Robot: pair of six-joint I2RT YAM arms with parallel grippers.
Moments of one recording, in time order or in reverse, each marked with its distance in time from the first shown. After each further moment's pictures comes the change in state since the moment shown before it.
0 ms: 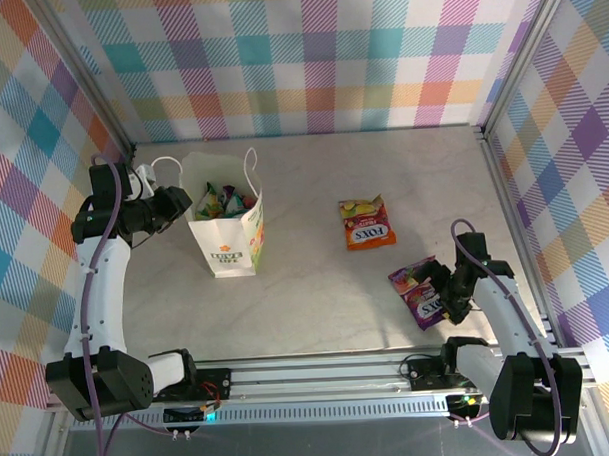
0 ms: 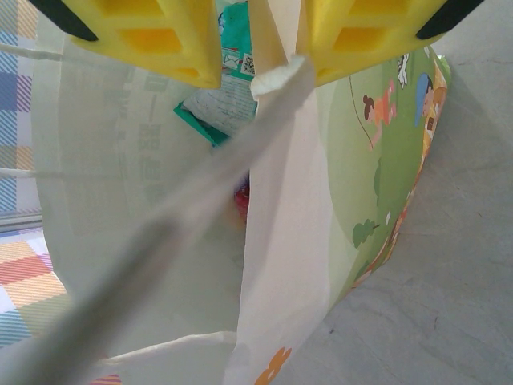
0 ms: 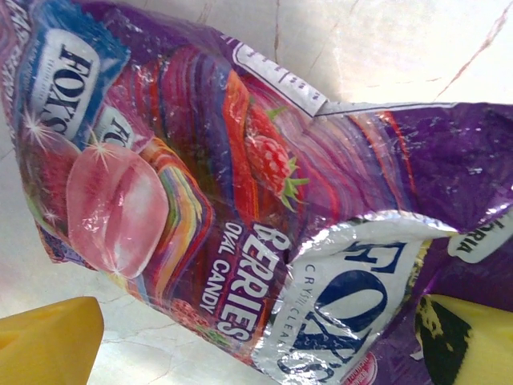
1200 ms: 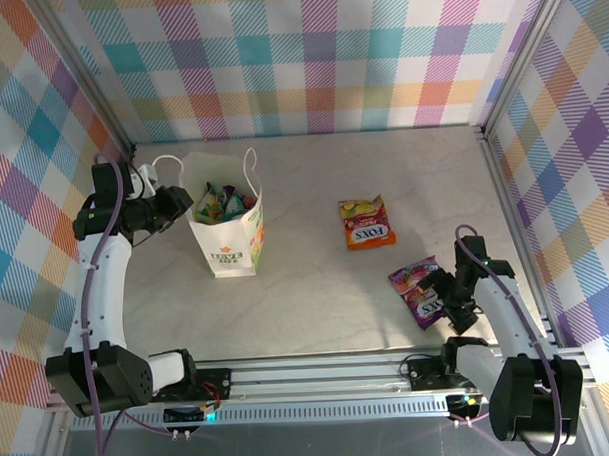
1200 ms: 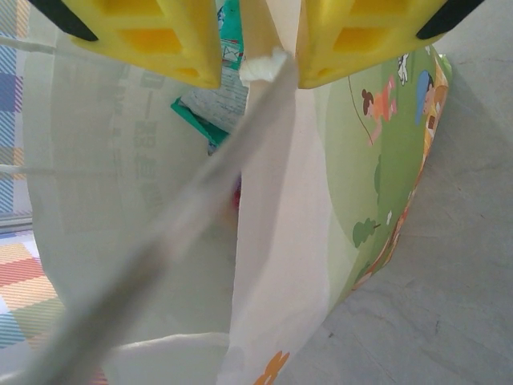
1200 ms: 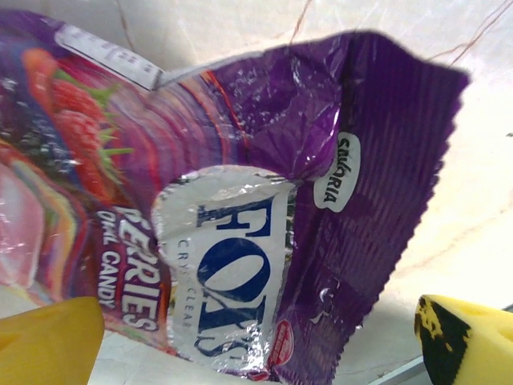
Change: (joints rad) left arm -0.005 0.019 0.004 0.003 0.000 0.000; right arm -0.001 -0.005 -0.002 -0.108 0.075 0.100
